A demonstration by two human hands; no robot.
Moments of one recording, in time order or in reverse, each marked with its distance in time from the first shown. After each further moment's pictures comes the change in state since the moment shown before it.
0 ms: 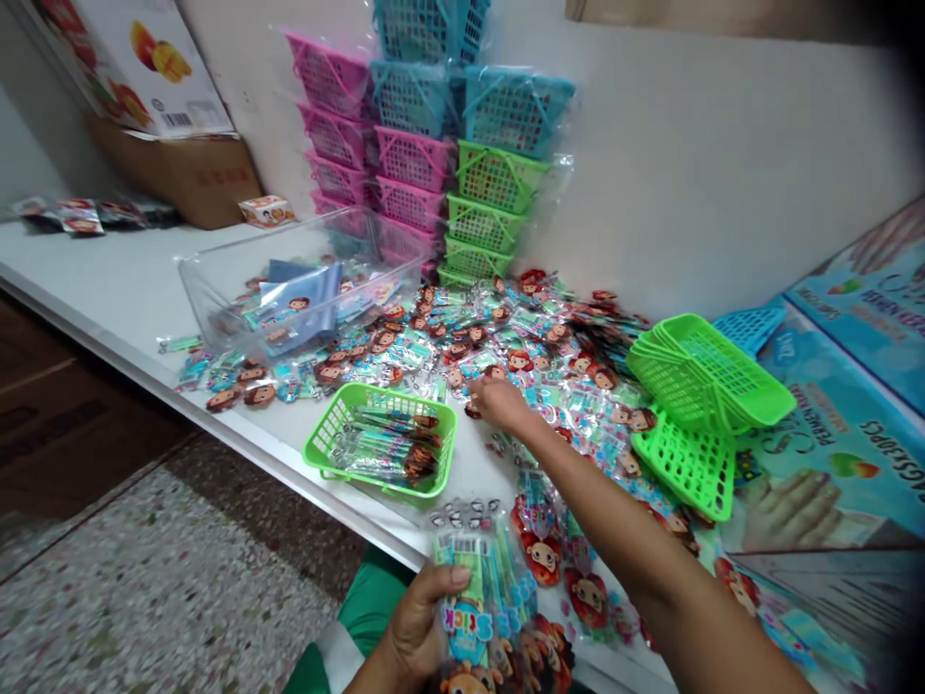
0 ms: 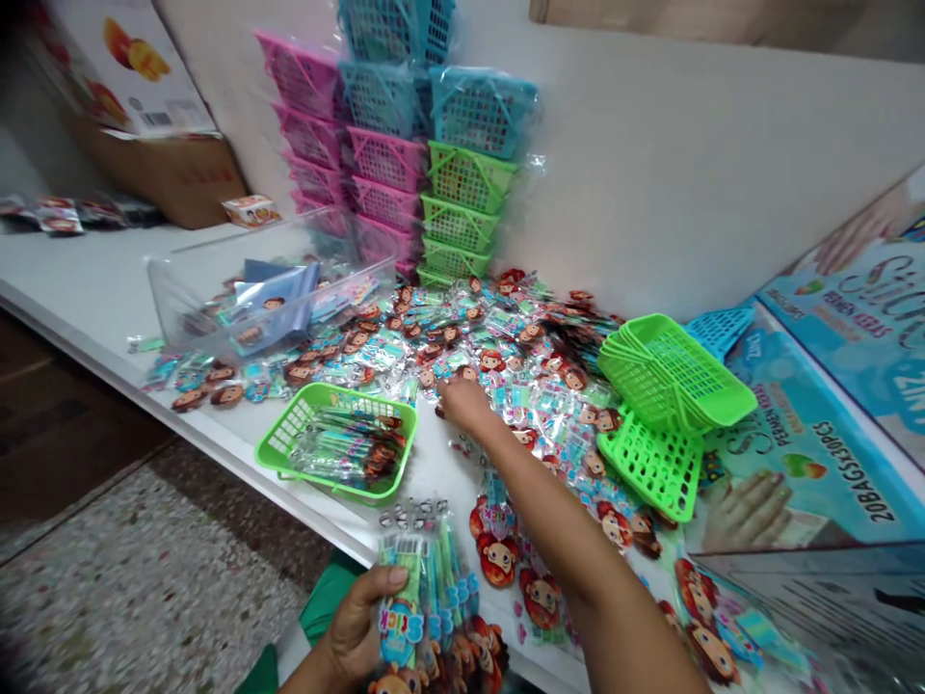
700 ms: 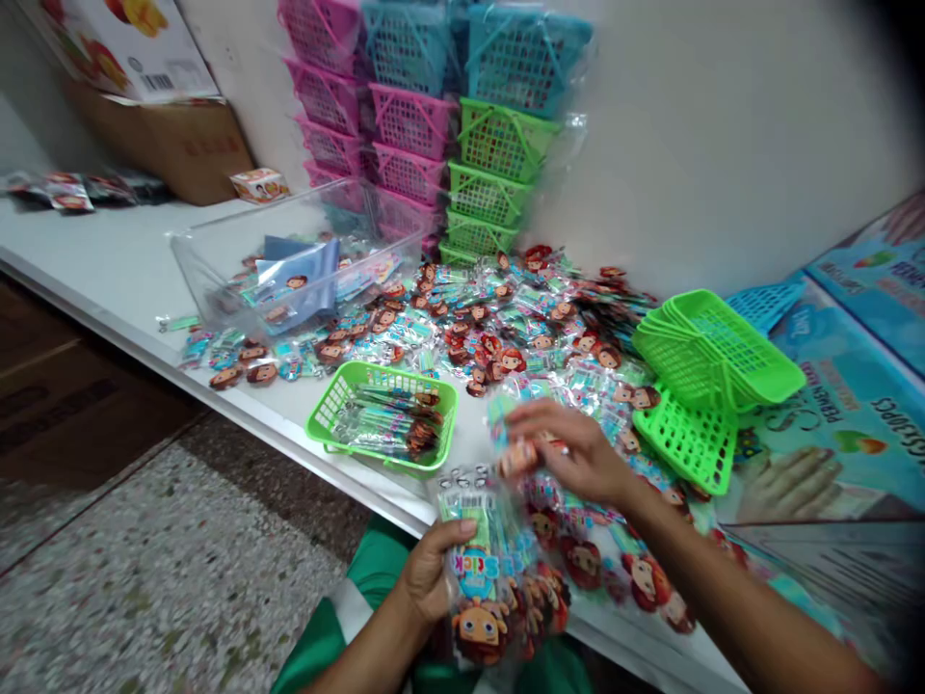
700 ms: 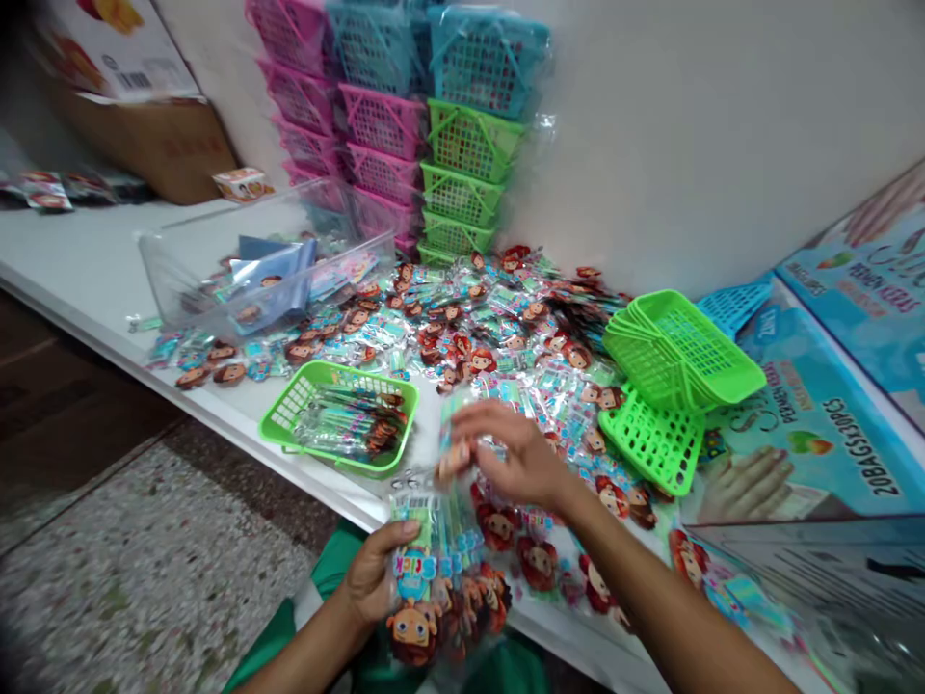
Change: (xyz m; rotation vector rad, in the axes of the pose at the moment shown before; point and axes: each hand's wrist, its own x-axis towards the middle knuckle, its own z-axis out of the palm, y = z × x) left_hand 0.012 0.001 0.001 0.016 0.020 -0.015; right_hand -0.142 -0.012 -0.059 0.820 0.427 -0.278
